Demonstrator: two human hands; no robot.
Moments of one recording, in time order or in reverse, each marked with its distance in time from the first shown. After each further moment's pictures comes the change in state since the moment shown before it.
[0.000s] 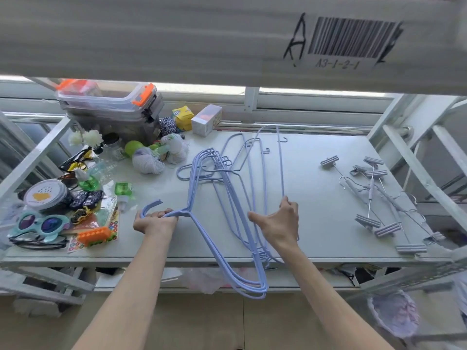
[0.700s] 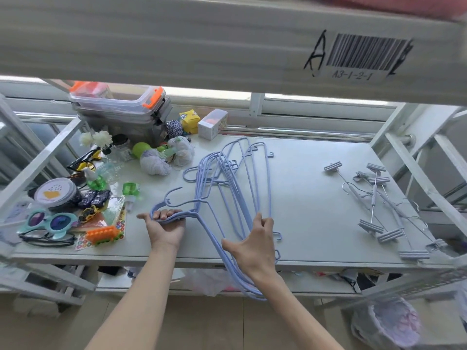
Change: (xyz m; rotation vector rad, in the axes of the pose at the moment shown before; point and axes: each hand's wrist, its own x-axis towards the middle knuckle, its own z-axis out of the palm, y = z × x) left_hand 0.013 0.002 -0.028 -0.018 -0.391 -0.093; right_hand -0.063 -0.014 0.041 -0.065 -0.121 -0.149
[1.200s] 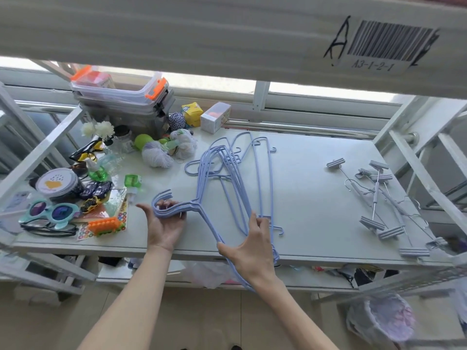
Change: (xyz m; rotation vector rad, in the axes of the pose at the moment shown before) left_hand 0.004 0.010 -0.027 0.191 -0.322 -0.034; right_hand -0.016 0.000 0.005 -0.013 -0.057 -0.052
